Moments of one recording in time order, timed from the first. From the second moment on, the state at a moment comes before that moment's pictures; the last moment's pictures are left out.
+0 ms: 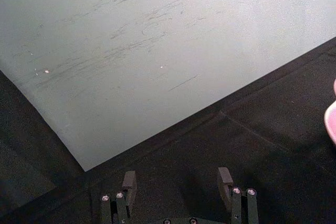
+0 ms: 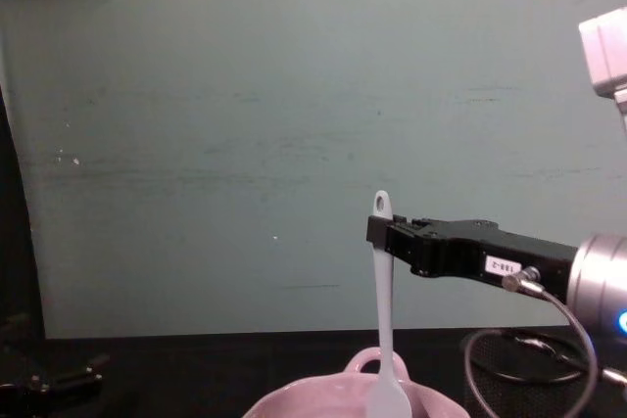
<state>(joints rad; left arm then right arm) -0.20 0.60 0.45 -1.41 -0.25 -0.12 0.03 0.40 0.32 -0.43 -1.35 0.49 -0.02 0.48</state>
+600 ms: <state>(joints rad) -0.20 0.60 0.45 -1.41 -0.25 -0.12 0.03 0.36 0.32 -0.48 -1.43 0.49 -0.01 0.50</state>
